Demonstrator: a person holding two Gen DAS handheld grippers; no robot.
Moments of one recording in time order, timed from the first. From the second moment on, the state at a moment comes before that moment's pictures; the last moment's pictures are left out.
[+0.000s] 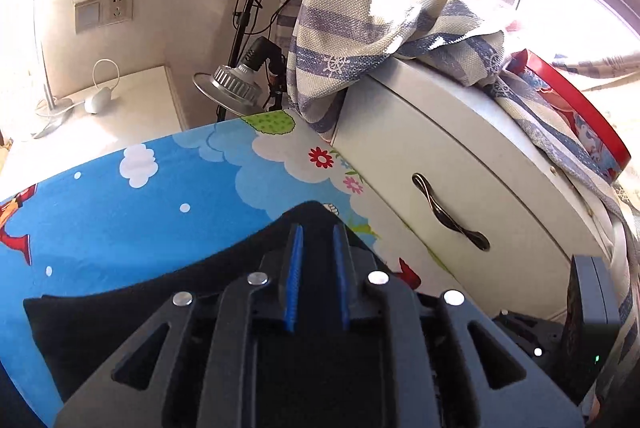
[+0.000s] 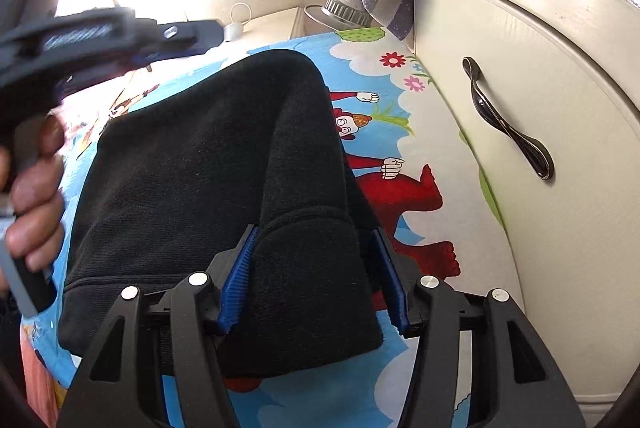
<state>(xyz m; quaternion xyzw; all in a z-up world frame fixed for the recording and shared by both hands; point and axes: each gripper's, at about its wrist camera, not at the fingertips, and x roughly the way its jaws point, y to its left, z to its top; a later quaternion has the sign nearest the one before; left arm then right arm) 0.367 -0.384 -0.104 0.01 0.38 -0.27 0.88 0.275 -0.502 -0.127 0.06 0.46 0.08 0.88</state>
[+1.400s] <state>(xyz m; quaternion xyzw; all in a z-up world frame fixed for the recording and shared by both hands) 0.171 -0.272 -0.173 -0.02 0.42 -0.14 0.90 0.236 -0.478 -0.068 -0.01 0.38 -0.01 0.92</state>
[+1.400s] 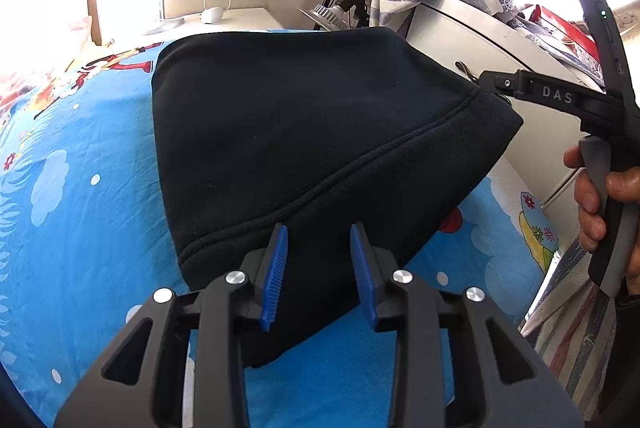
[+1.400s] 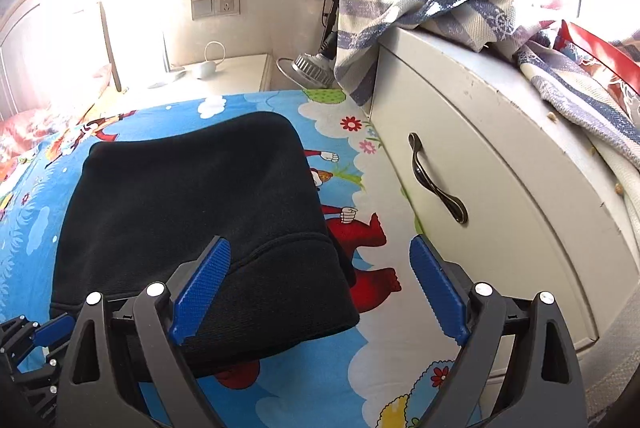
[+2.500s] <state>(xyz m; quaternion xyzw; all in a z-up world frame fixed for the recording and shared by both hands) 0.171 -0.275 -0.132 0.00 0.41 -0.07 0.91 0.223 -0.467 -0.100 -0.07 0.45 -0.05 0.89</state>
